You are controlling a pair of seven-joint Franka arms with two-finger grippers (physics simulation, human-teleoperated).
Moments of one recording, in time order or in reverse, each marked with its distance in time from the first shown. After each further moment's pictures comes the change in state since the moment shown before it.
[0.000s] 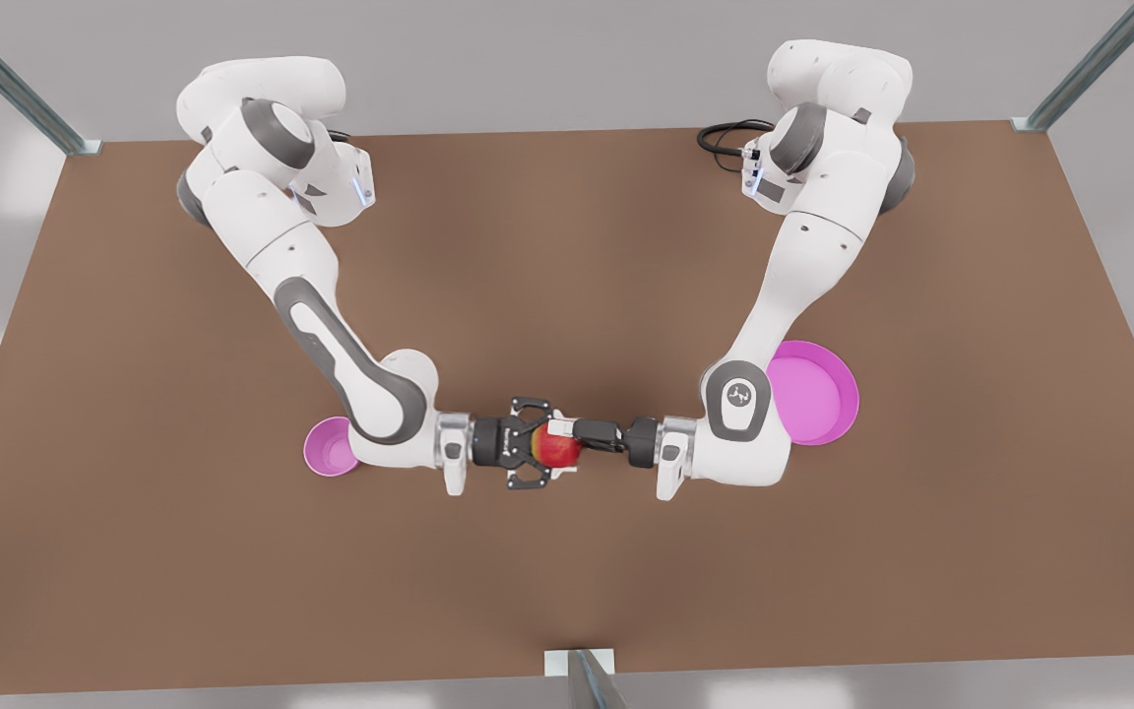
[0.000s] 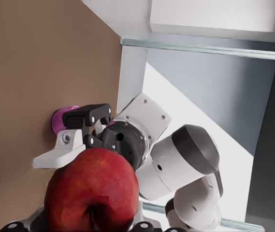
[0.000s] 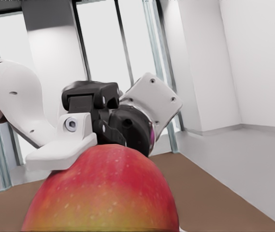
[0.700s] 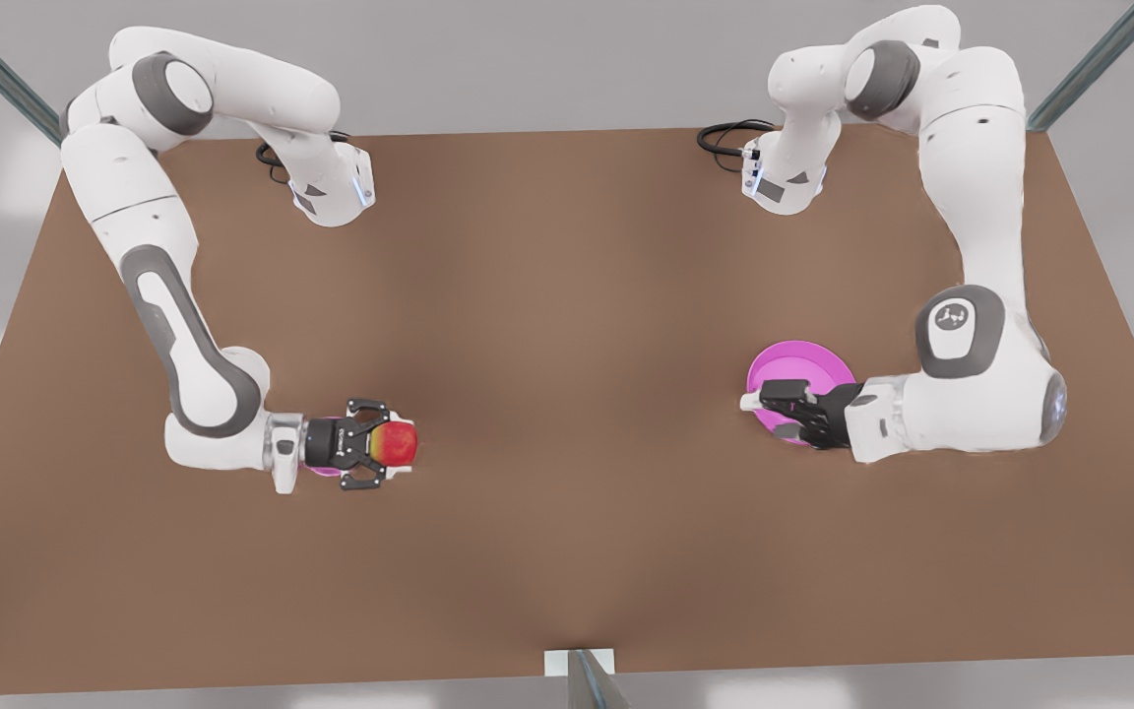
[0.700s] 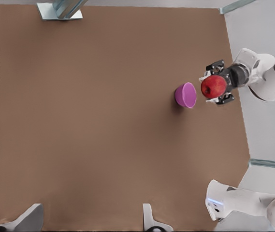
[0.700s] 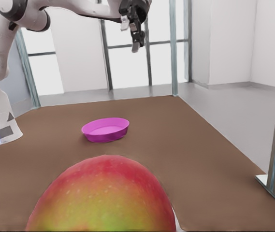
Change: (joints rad) left arm 0.331 -0.369 0.006 0.009 0.821 -0.410 -0.075; right arm -0.525 -0.238 0.044 -0.365 -0.509 -0.215 0.005
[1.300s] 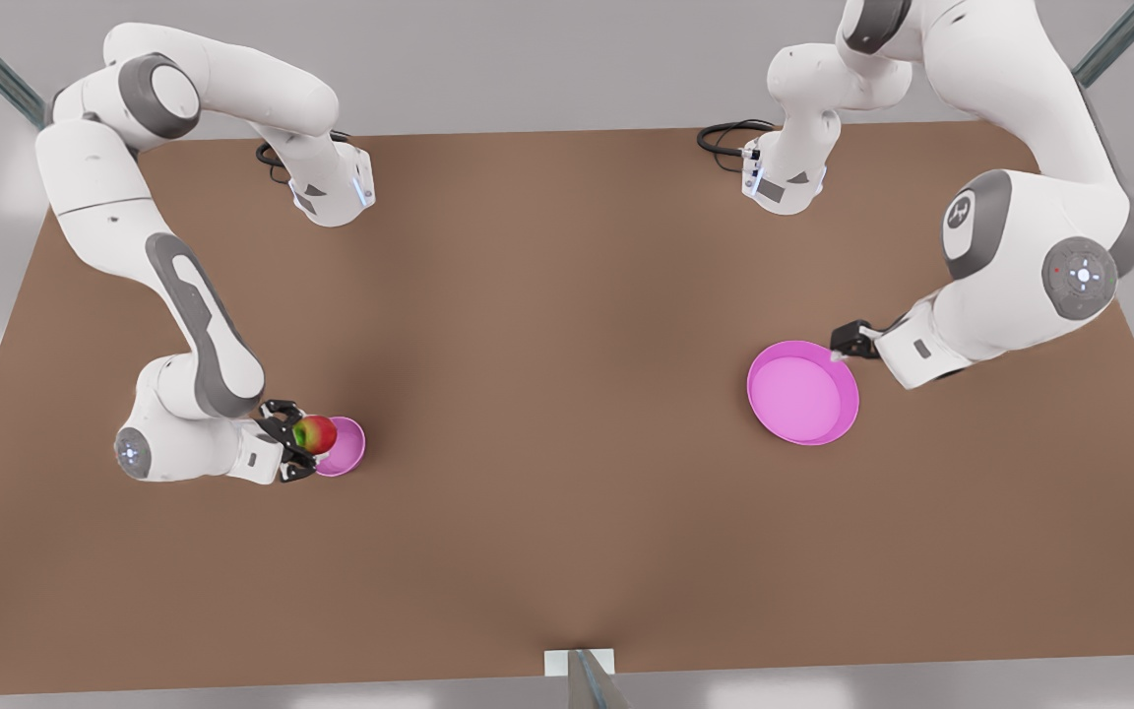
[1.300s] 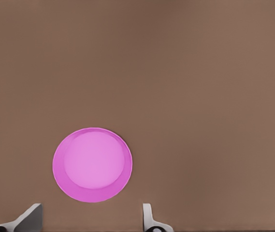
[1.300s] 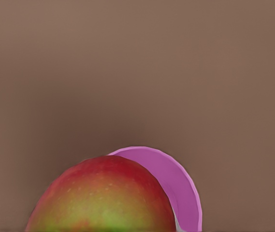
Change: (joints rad) left arm -0.174 -0.256 0.234 -0.168 0.401 -0.100 -0.087; right arm -0.037 0.004 -0.055 0.032 -0.947 -0.077 0.174
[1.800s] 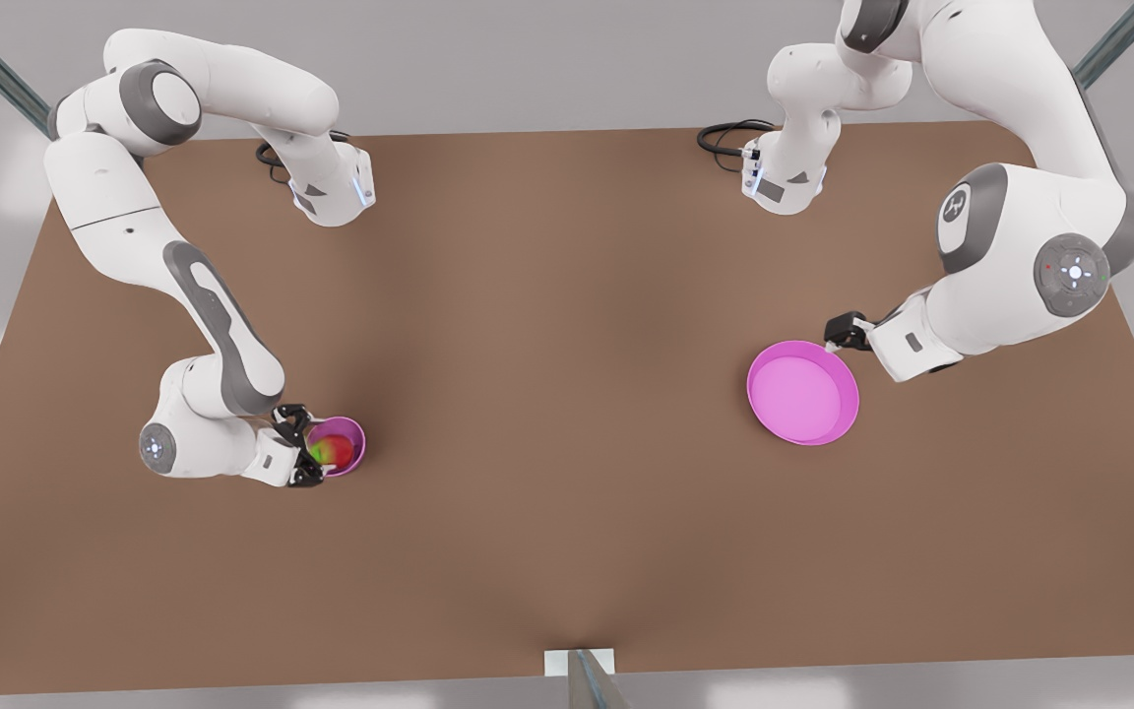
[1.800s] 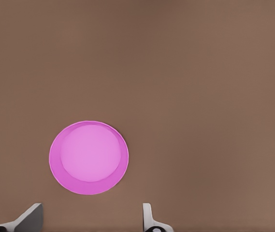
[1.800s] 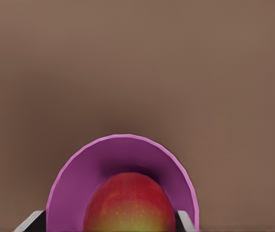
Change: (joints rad) left arm -0.007 -0.001 0.000 0.009 -0.001 -0.038 0.002; right arm 0.005 0.026 0.001 -0.050 -0.052 0.132 0.068
